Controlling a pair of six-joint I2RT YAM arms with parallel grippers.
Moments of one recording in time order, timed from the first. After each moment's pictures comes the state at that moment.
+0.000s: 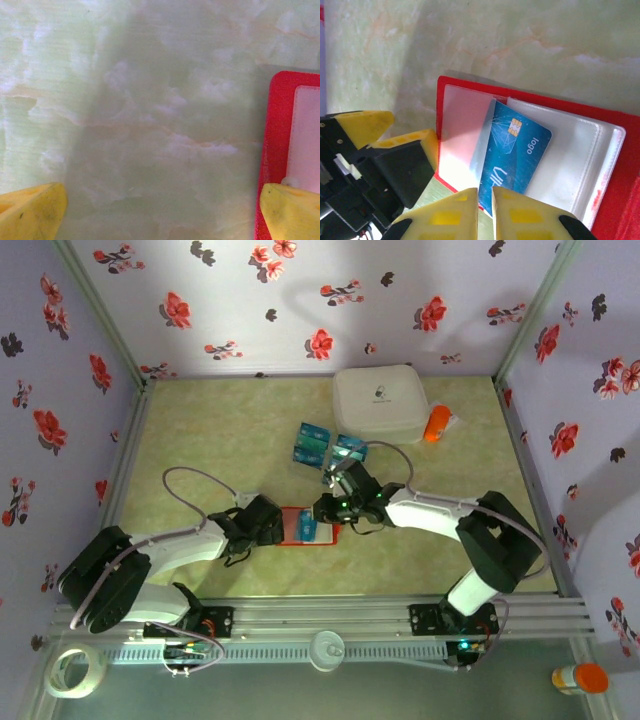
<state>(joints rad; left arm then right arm) -0.81 1.34 0.54 -0.36 -0.35 -0.80 0.80 1.60 0.85 -0.14 -0.35 0.75</state>
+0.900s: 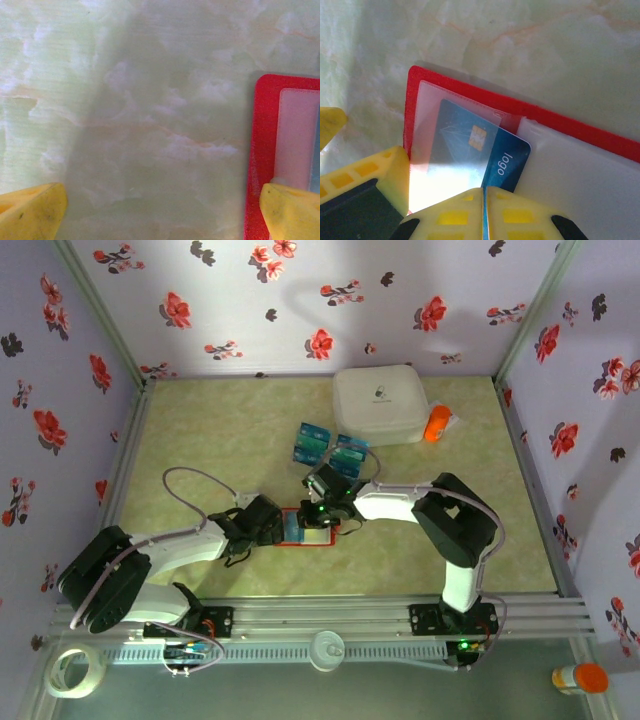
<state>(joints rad) -0.82 1.34 0.53 -0.36 -0.36 -0.80 0.88 1.85 1.03 -0.19 -0.33 0.72</state>
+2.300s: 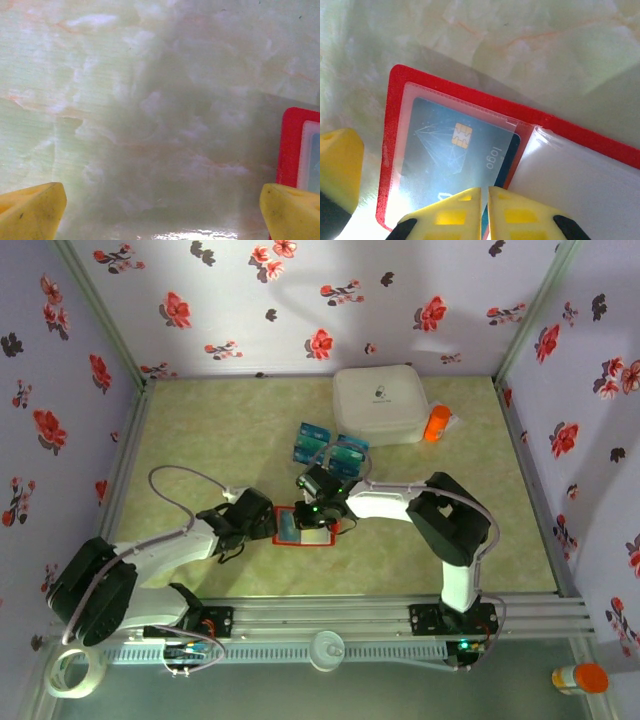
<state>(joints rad) -0.74 1.26 0.55 -0.41 -0.35 -0.78 0.91 1.88 1.10 -0.26 -0.27 0.68</state>
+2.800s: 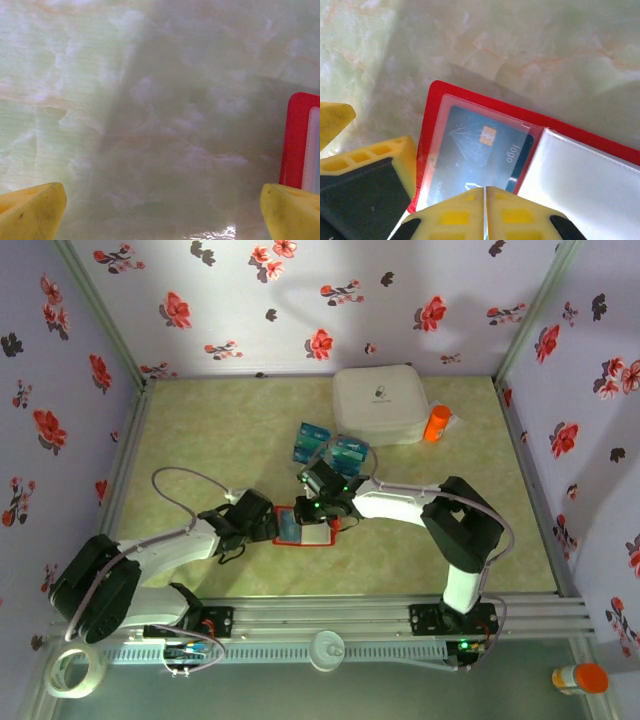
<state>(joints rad) -0.74 1.28 0.53 -0.39 -0.31 -0.78 0.91 1.80 1.09 -0.28 -0.25 0.68</state>
